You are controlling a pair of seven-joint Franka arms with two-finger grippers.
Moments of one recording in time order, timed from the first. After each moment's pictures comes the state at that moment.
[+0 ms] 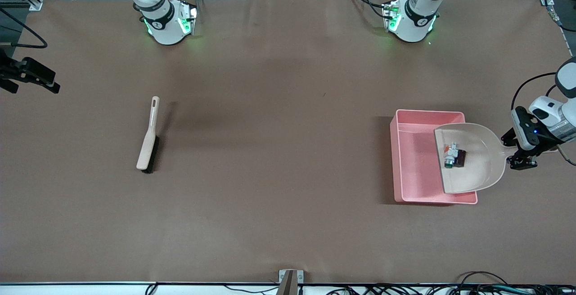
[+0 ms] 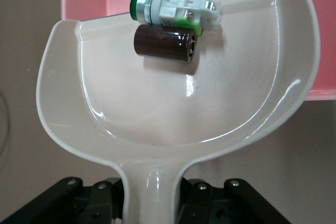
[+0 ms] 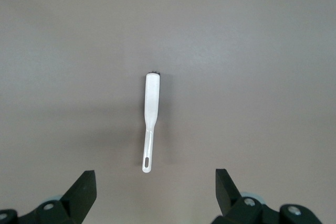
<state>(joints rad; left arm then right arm) 1.41 0.78 -1.31 -1.92 0.65 2.19 1.56 -0.01 -0.02 -0.04 -1.54 -0.01 1.53 -0.01</state>
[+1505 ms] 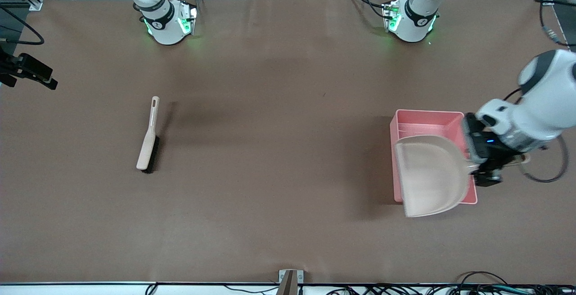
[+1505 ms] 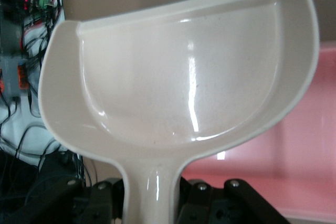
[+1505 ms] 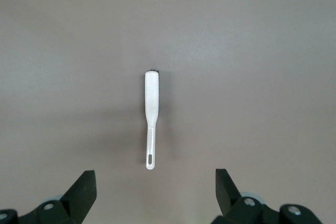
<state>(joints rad) 0.90 0.78 -1.37 -1.67 0.86 2.03 1.07 -0.01 -0.04 -0.05 -1.54 -0.01 1.51 0.03</state>
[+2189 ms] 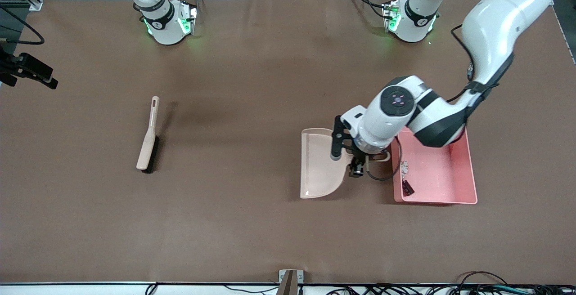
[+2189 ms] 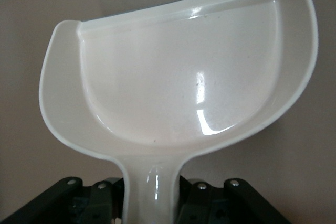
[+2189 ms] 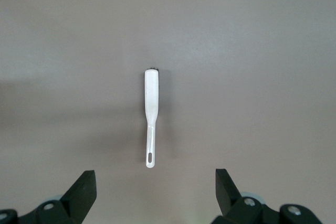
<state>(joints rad) 0.27 0.84 -1.02 -1.58 0.81 2.12 0.79 -0.01 -0.04 -0.05 -1.54 -0.01 1.51 0.03</state>
